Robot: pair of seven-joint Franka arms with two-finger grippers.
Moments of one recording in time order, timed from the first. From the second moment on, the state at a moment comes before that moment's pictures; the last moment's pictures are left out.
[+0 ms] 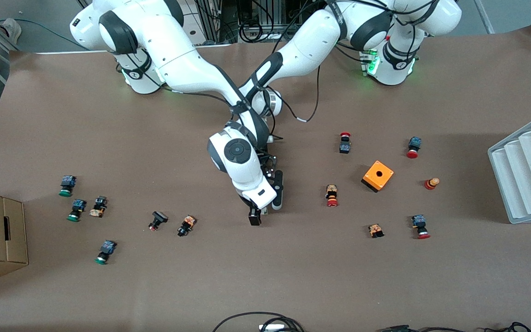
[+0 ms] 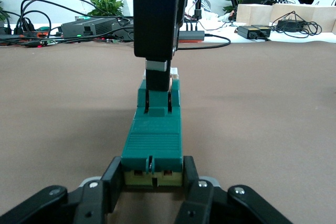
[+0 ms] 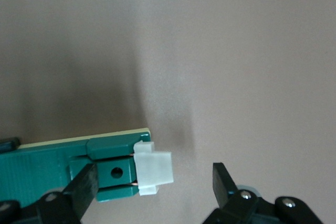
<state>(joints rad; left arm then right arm) -1.01 0.98 -0.15 -1.61 1.80 1.95 -2.53 0.88 0.86 -0.26 -1.43 0.20 2.50 -0.89</state>
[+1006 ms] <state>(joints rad) -1.01 0.98 -0.15 -1.61 1.80 1.95 -2.53 0.89 0.87 -0.26 -1.43 0.20 2.50 -0.86</state>
